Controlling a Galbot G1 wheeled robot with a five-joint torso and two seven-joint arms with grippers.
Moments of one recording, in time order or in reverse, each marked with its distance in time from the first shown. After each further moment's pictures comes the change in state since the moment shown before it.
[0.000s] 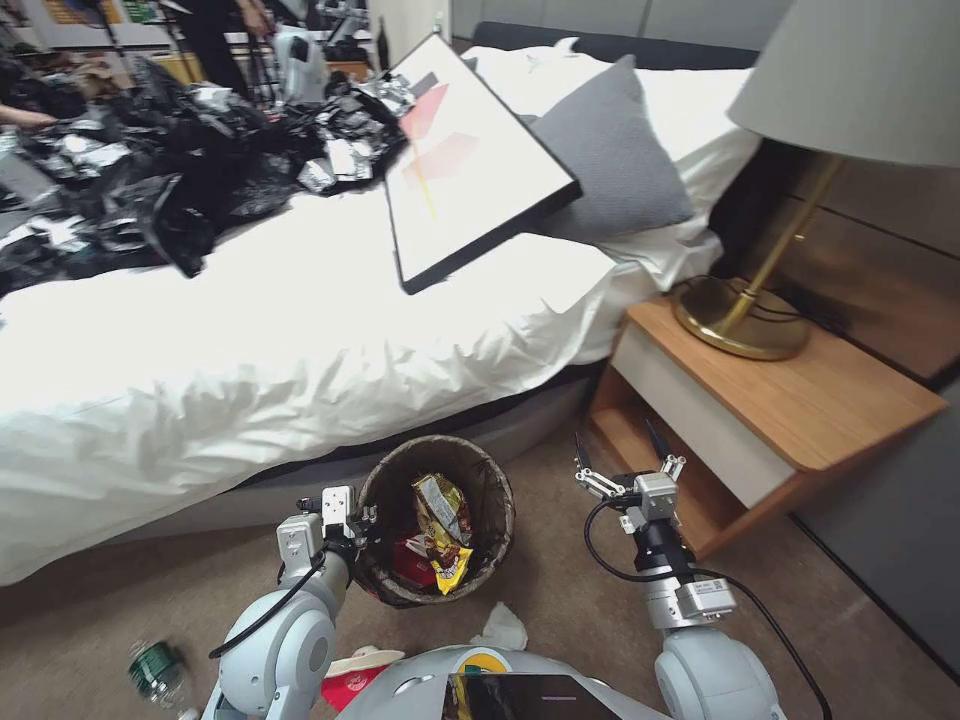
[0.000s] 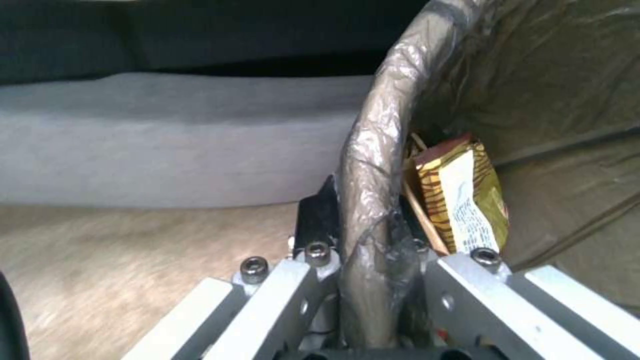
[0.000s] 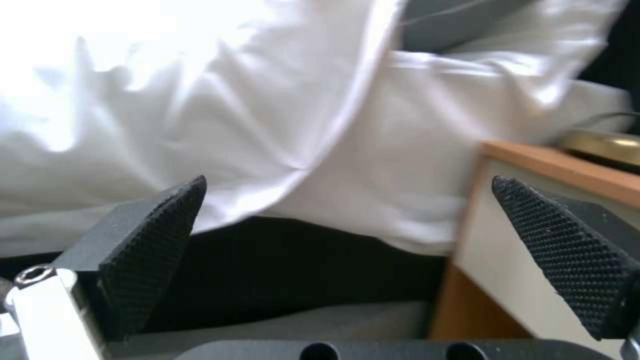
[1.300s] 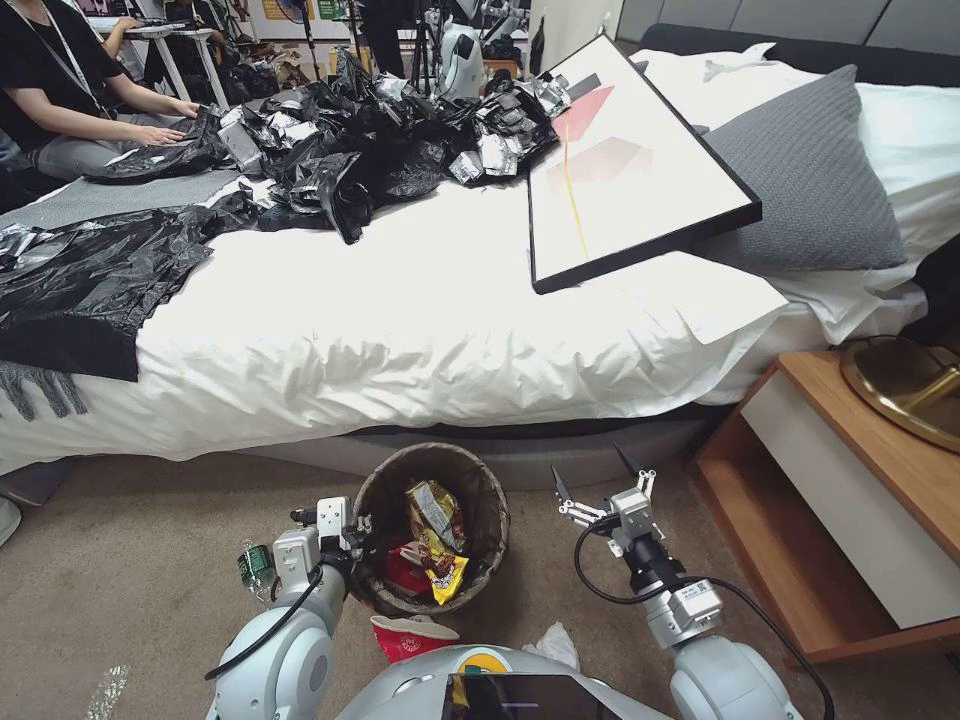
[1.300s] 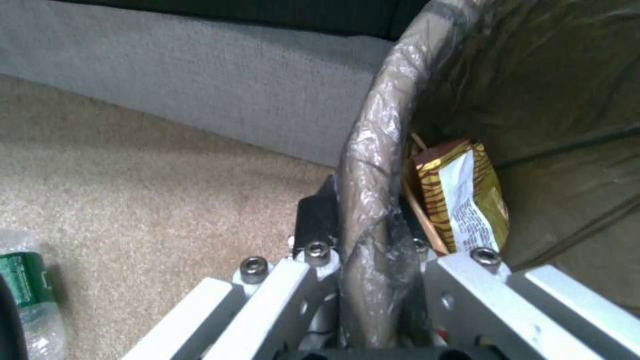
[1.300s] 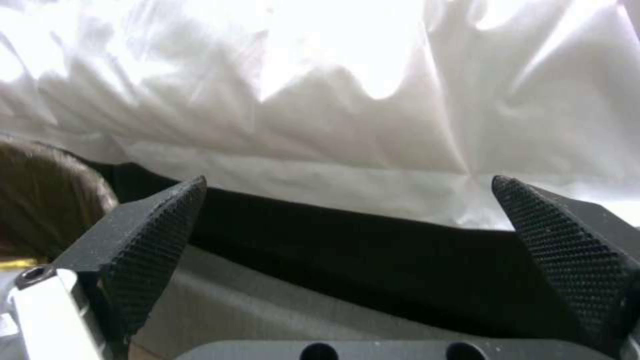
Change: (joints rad) left arm 0.051 -0.017 -0.005 -0.005 0.057 -0.043 0.013; right arm -0.026 -0.208 -0.057 -0.016 0.056 -0.082 -0.006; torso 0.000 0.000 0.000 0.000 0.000
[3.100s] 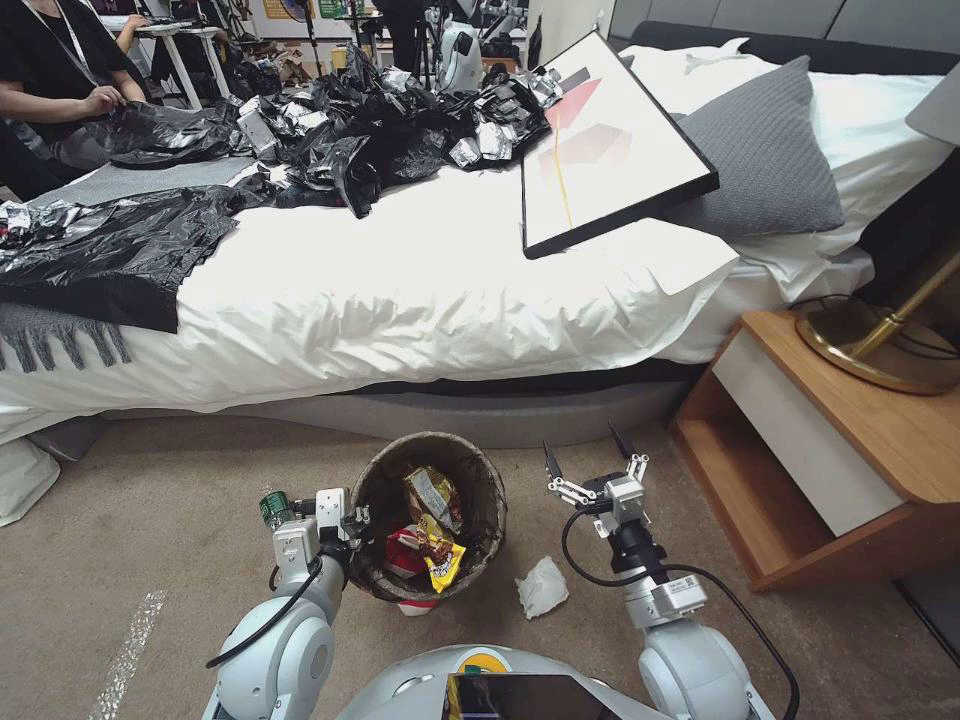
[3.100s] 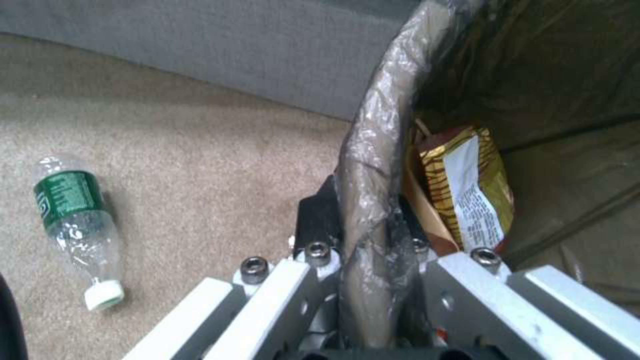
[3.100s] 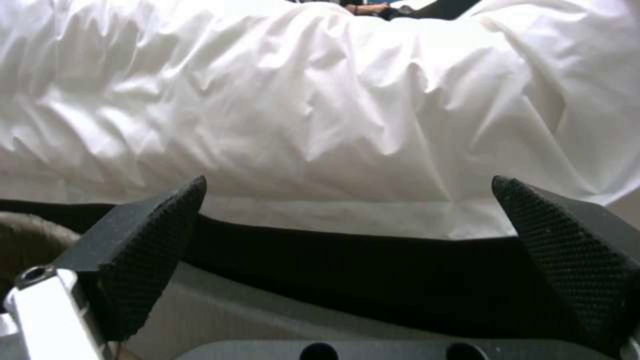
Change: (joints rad) left arm -0.033 0.006 -0.006 0.007 0.011 0.002 0.002; right arm 0.088 0.111 -0.037 -0.056 -0.029 0.138 -0.005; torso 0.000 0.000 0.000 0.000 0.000
